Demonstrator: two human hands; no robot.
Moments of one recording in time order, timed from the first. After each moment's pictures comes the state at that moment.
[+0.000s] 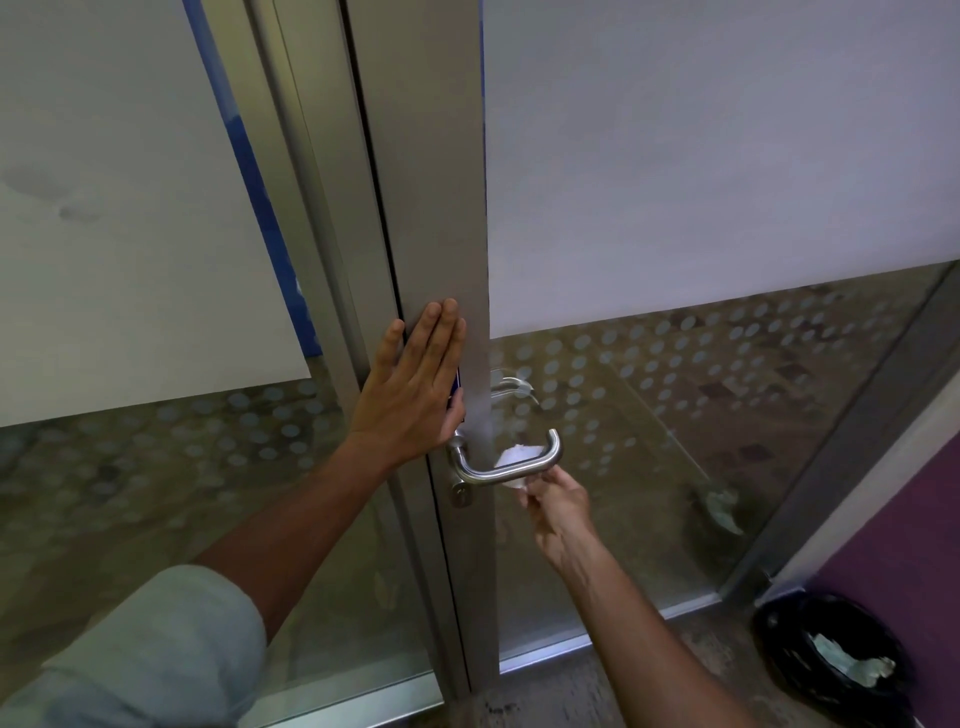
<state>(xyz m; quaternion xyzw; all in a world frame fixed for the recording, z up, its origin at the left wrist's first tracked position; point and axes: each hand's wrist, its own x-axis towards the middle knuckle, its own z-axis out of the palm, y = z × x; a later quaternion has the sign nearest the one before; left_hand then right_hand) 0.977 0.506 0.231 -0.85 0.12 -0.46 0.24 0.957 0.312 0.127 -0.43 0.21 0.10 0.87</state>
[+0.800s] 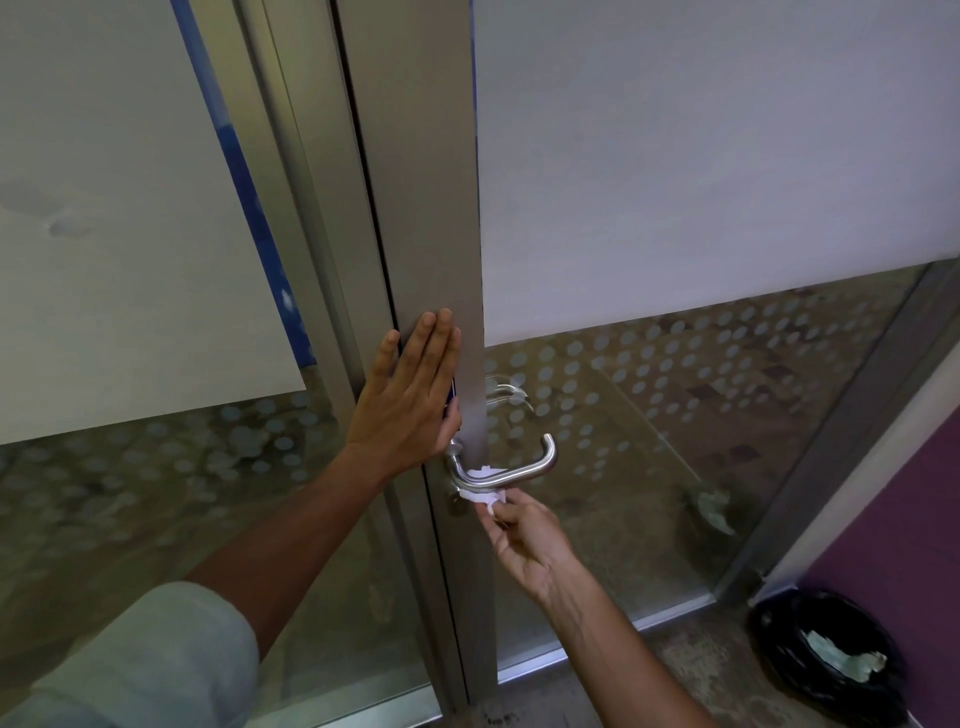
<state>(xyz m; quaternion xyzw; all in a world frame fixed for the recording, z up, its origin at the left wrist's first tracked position) 0.975 0.505 0.234 -0.85 0.13 -0.45 0.25 0.928 0.330 0.134 -0.29 0.17 0.22 0.92</state>
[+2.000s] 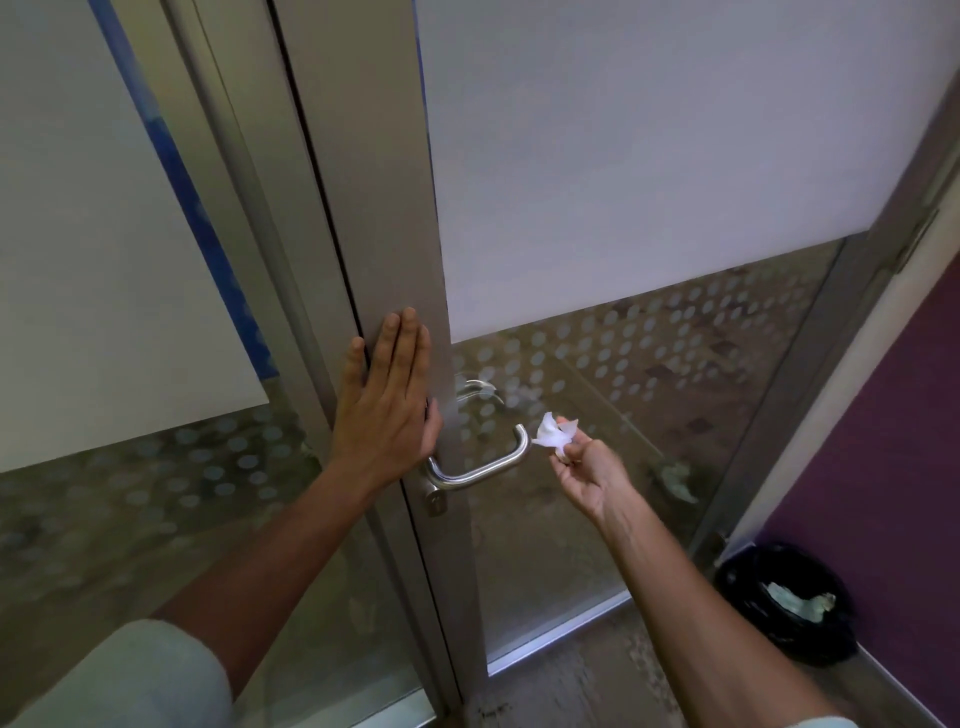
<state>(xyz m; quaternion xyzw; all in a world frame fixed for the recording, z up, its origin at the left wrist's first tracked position) 0.966 0.491 0.236 -0.88 0.12 -0.42 0.17 0.987 0.246 0.157 -0.28 0.25 0.07 0.93</state>
